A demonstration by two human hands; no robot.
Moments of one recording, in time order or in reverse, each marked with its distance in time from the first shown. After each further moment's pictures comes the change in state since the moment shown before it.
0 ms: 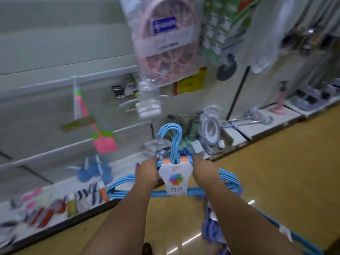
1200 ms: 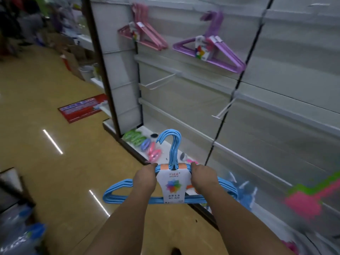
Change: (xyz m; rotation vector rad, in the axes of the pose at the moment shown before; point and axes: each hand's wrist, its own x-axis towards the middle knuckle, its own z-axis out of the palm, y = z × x) left_hand -0.342 -0.556 -0.198 -0.223 0.538 -0.973; right_hand -0.183 -0.677 0.015 -0.334 0.035 -1.116
